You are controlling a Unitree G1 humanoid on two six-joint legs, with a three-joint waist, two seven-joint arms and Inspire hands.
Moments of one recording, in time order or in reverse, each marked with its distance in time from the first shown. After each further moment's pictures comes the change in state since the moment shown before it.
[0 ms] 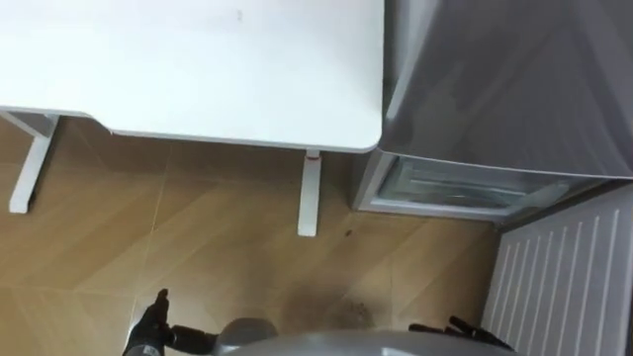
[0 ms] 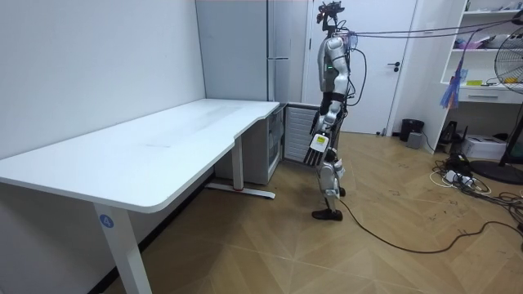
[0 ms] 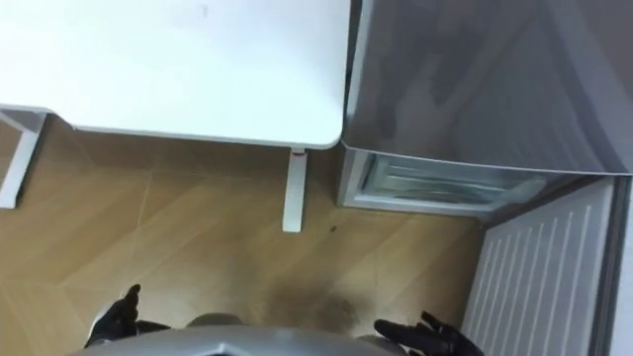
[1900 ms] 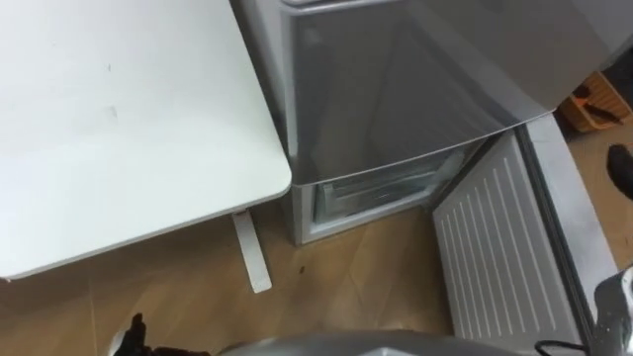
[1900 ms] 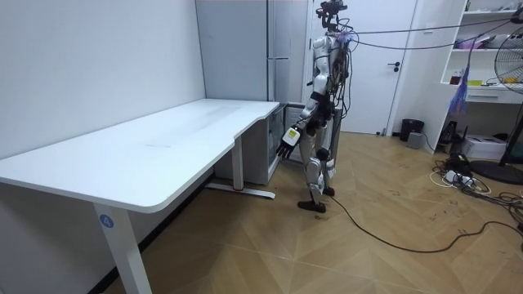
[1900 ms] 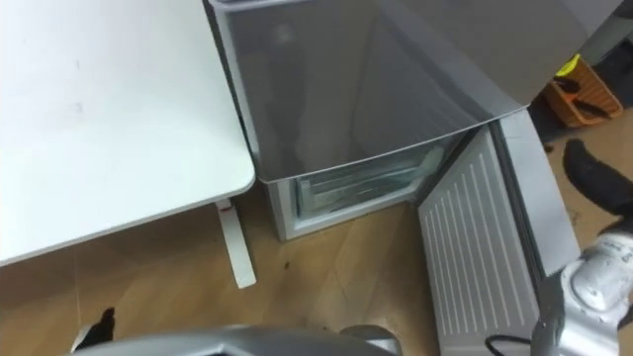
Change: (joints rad) left arm 0.062 -0.048 0.214 -0.006 0.203 -0.001 0.034; right arm 0.074 0.030 -0.546 -0.973 -0.358 -0.182 -0.795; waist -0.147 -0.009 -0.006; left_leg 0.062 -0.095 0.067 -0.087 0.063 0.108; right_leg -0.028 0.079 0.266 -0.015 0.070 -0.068
